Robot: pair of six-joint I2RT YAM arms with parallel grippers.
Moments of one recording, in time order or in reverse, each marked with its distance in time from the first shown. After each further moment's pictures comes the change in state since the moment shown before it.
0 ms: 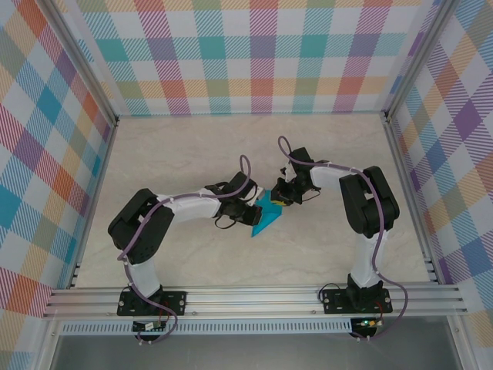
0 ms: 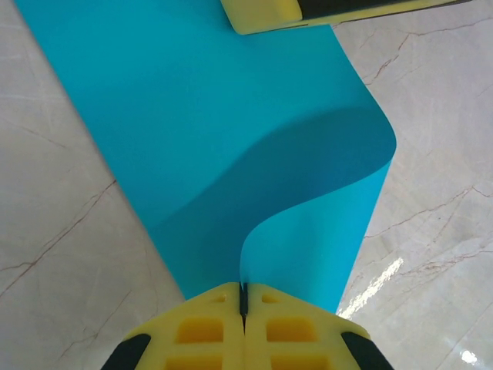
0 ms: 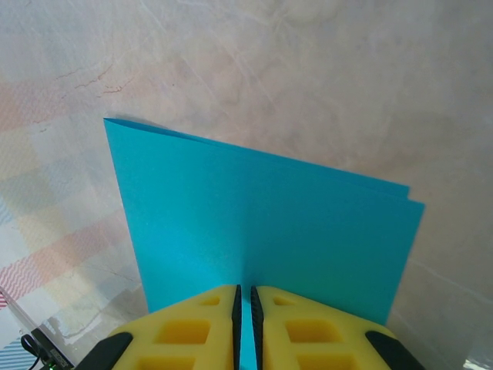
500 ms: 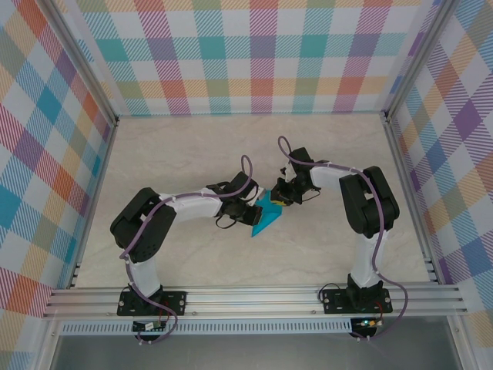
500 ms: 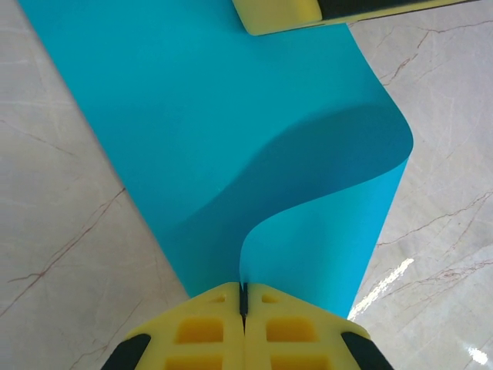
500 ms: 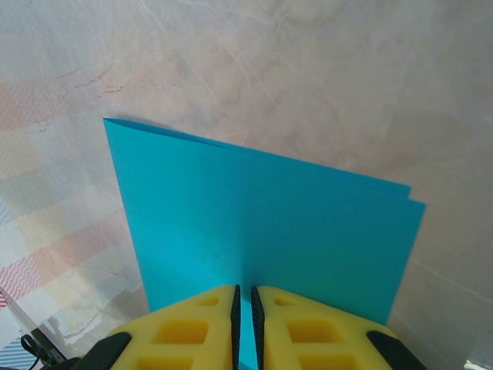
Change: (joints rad) left arm 0.001 0.013 0.011 -0.008 -0.023 0.014; right arm 0.001 0.000 0.000 0.000 0.001 0.000
